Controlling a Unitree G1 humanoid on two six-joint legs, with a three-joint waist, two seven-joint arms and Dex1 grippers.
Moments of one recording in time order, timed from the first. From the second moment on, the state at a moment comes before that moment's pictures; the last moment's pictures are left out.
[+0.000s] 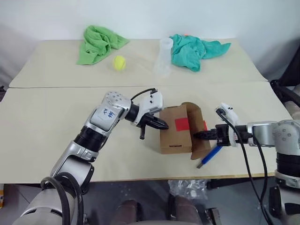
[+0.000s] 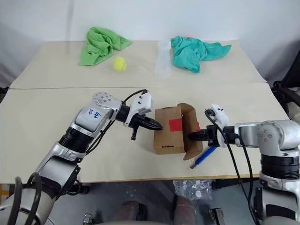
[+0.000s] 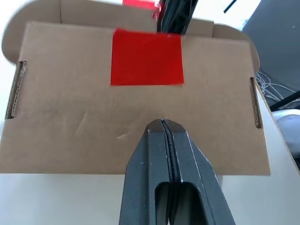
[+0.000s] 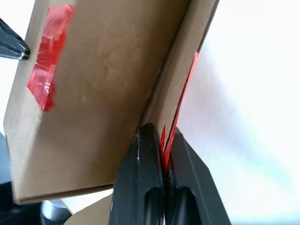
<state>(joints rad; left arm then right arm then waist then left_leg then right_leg) -0.94 0.40 -0.37 0.24 -0.11 0.57 -1.20 -0.60 -0.73 -0.20 -0.12 0.83 1.61 0.54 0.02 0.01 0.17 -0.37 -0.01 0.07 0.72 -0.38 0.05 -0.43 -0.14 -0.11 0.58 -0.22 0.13</state>
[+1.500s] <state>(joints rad) -1.06 0.40 -0.20 0.50 -0.12 0.53 -1.02 -1.12 -1.13 0.38 -0.13 1.96 1.34 -0.69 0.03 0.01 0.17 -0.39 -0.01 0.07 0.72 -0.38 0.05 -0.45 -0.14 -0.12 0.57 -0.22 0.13</state>
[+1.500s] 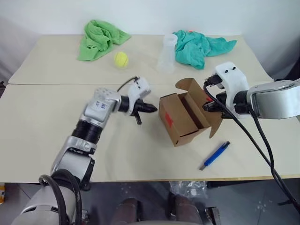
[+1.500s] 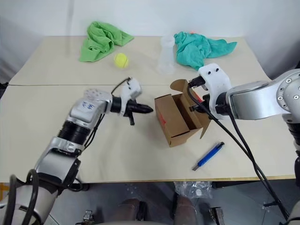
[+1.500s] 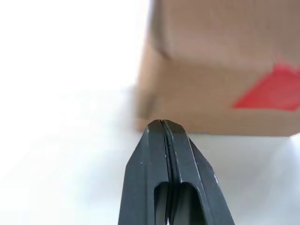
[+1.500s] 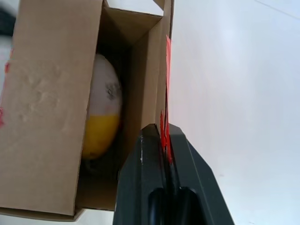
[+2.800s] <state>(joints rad) -0.98 0.45 -0.38 0.36 -0.04 0.39 -1.17 -0.97 -1.35 0.29 -0.17 1.95 1.29 -0.52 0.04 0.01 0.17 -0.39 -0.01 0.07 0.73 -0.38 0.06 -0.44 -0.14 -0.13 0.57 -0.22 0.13</state>
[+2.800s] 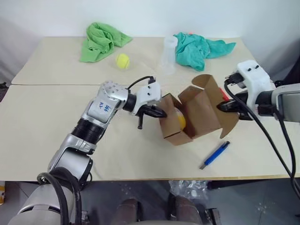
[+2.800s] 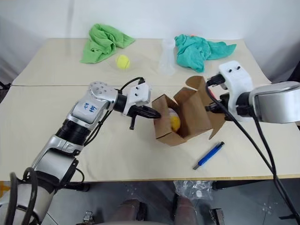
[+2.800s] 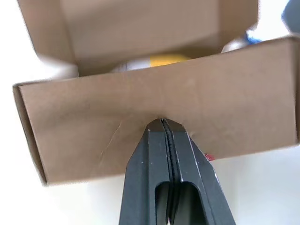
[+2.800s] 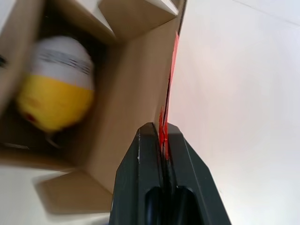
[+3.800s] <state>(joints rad) -0.98 0.38 -0.39 0.53 0.05 0.36 -1.10 -0.72 -1.16 0.31 -0.15 1.94 1.25 -0.60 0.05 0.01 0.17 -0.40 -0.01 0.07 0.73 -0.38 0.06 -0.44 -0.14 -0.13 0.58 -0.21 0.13</state>
